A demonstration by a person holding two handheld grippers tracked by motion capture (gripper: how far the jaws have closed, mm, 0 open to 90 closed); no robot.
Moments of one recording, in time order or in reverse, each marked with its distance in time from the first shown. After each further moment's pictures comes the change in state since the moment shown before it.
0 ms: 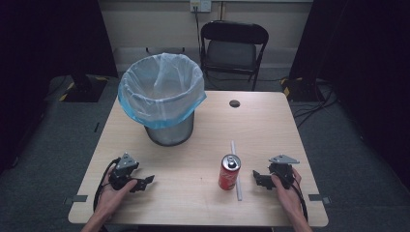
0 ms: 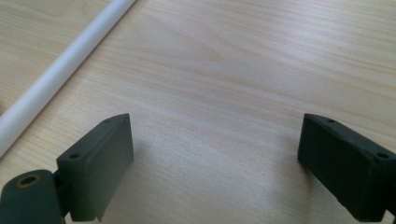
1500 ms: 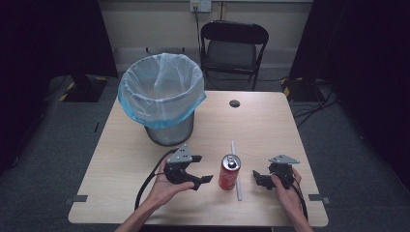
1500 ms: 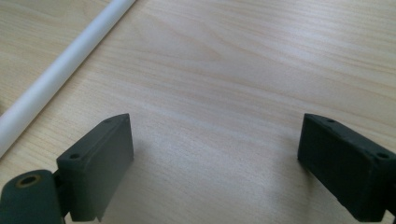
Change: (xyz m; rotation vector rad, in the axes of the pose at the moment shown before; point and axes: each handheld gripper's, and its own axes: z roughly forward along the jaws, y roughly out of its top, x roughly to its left) left arm -0.125 0.106 0.051 -0.201 -0.419 0.200; right arm 0.000 0.000 0.000 0.000 0.000 0.000
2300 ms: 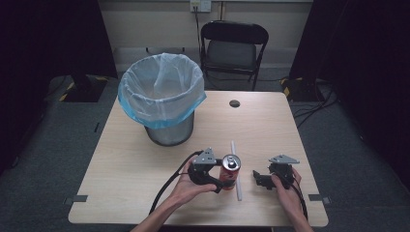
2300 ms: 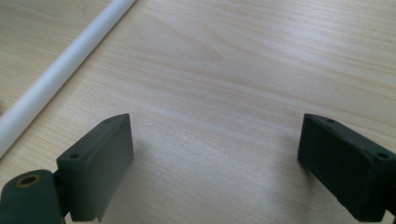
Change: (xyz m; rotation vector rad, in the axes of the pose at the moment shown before) left arm -0.011 0.007 0.063 0.002 -0.110 0.017; right arm 0.000 0.000 0.000 0.000 0.000 0.000
